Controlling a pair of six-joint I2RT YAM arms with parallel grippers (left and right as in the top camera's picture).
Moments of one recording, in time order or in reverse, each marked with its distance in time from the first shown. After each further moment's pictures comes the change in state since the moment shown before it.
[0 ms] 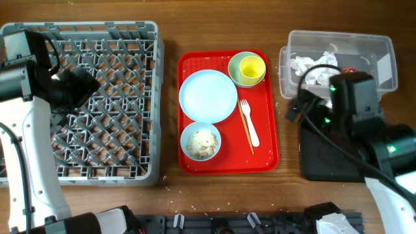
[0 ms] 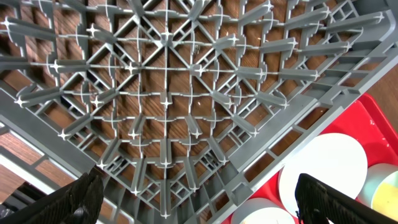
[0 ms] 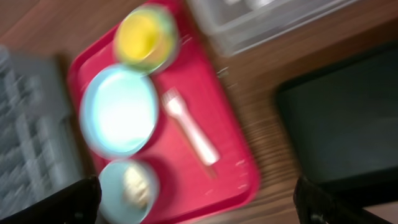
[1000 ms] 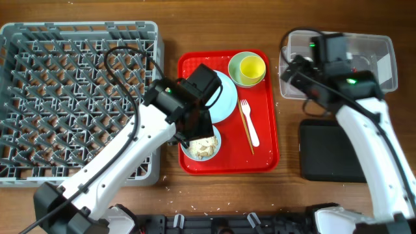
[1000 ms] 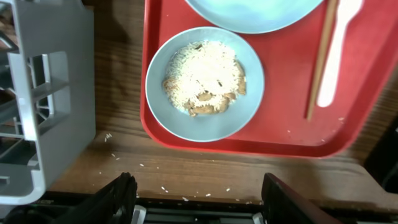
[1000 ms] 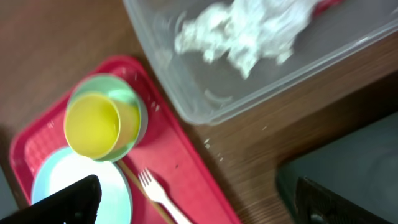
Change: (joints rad) left arm -0.946 0.080 -0.165 0.067 0.006 -0.285; right arm -0.108 0.335 -0.004 0.311 0.087 -0.012
